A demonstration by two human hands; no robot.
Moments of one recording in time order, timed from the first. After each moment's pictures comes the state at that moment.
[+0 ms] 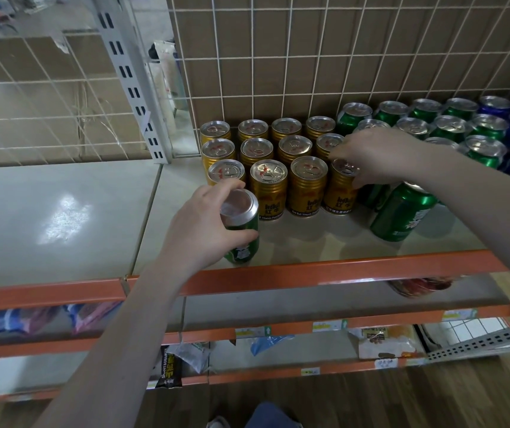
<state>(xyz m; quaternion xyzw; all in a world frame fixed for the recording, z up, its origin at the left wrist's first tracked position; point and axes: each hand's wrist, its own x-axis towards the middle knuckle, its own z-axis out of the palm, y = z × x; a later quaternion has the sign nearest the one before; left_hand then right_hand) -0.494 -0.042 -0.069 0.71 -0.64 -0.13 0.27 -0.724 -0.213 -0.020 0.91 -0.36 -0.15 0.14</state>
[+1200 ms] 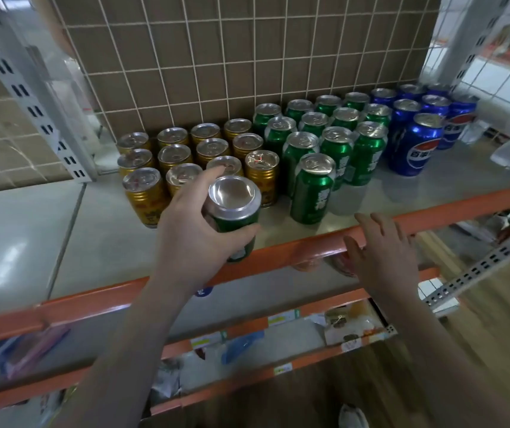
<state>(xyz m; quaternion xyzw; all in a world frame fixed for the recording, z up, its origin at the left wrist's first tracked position) -0.598 -0.026 -0.052 0.61 -0.65 -0.13 0.44 -0.856 -0.073 -0.155 0.70 -0.66 0.25 0.08</state>
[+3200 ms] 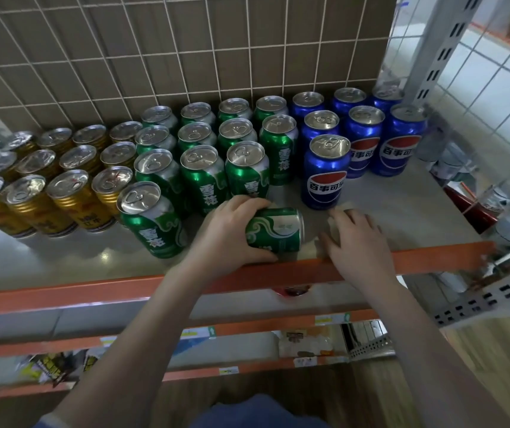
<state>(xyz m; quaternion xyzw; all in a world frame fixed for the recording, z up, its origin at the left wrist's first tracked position) -0.850 -0.188 -0.110 0.65 -0.73 -0.14 0.19 -1.062 -0.225 -0.134 0.78 -0.61 0.13 -0.10</state>
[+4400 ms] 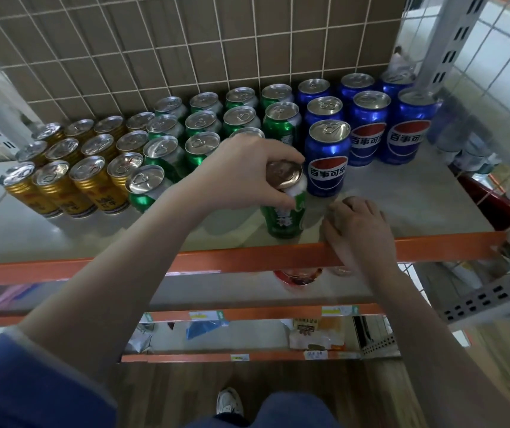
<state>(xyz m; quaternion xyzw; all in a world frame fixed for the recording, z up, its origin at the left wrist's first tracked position) -0.884 -0.199 -0.015 0.60 -0.78 -0.09 0.11 -1.075 -0.226 -0.144 0.81 -0.56 0.16 -0.08</state>
